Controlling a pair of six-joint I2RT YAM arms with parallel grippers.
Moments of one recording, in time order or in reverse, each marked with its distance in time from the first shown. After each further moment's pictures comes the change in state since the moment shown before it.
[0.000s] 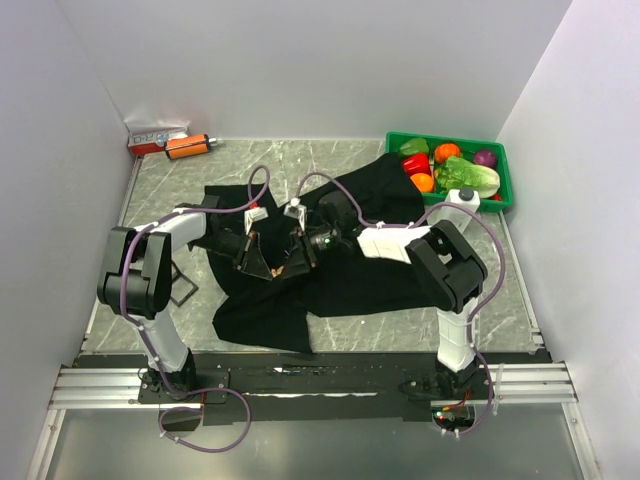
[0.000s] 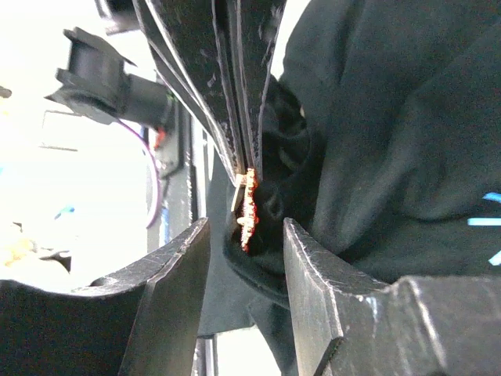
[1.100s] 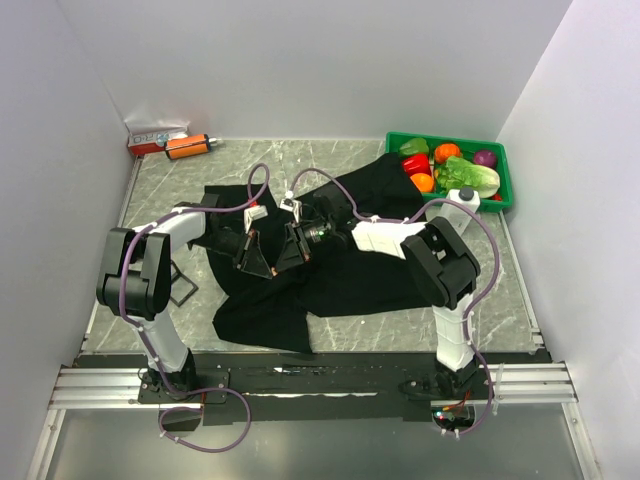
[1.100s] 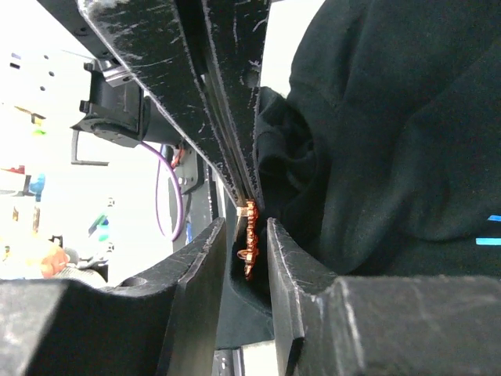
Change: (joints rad) left arm 0.000 -0.009 0.007 -0.008 0.004 0.006; right arm 0.002 0.047 0.097 -0.036 -0.013 0.117
